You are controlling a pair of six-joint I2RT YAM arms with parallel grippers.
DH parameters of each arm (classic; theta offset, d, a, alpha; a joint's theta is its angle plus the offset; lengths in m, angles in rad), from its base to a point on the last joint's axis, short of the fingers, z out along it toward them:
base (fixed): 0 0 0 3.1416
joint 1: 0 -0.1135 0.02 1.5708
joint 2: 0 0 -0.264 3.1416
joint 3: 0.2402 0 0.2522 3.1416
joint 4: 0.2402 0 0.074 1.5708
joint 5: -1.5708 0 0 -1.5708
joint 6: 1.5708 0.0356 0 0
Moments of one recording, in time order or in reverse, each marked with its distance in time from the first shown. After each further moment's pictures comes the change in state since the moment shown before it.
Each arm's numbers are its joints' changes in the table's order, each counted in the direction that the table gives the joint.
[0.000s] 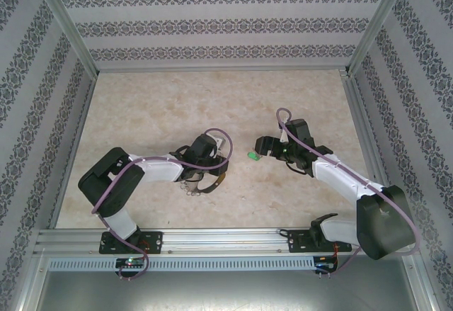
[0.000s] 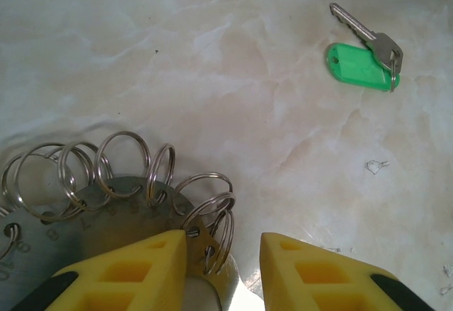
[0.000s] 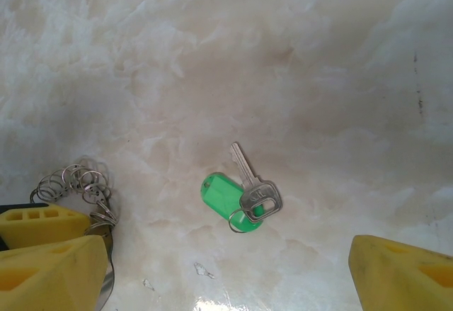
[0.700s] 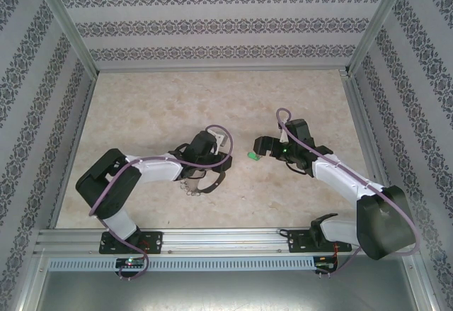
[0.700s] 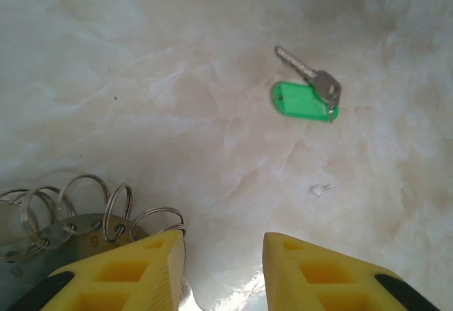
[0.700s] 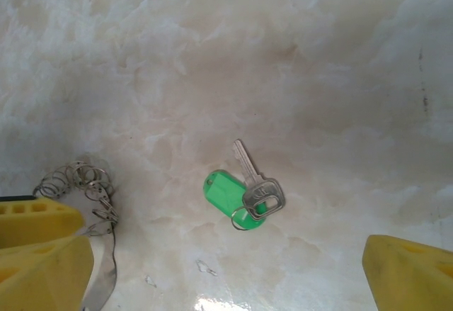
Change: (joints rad) left arm 0.000 -0.042 0.010 -0.037 -0.037 -0.012; right arm 0.000 -0.003 0.000 0.006 -0.004 -0.002
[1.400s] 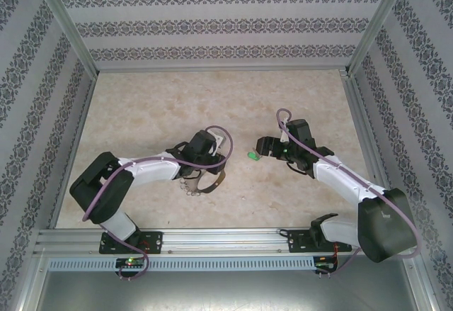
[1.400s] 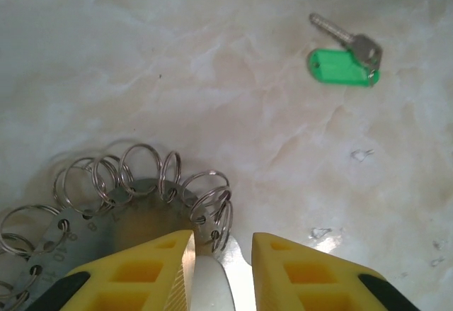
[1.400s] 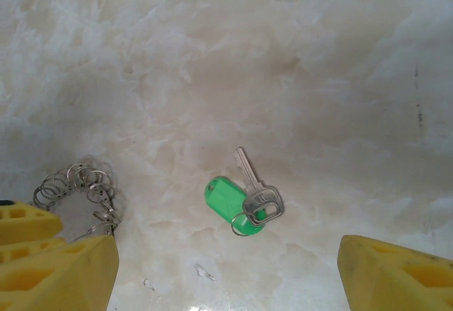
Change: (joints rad) left arm 0.000 -0.025 0.030 0.173 0.067 0.126; right arm 0.000 -0.017 -0.008 -0.021 0.008 -0.028
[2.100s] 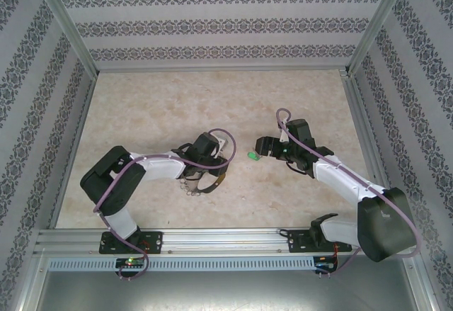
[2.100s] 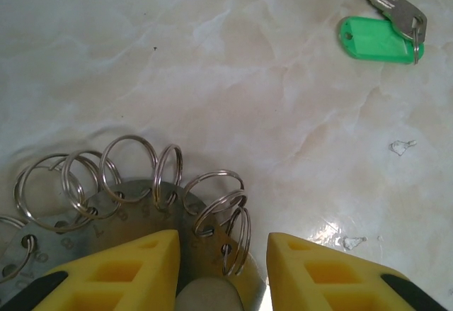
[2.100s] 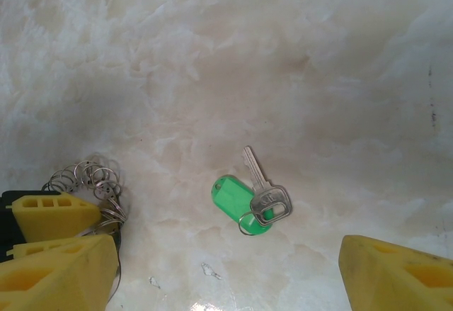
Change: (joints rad) left arm 0.000 0.085 0.008 -0.046 -0.011 0.003; right arm 0.000 0.003 0.000 -0.006 0.016 0.000
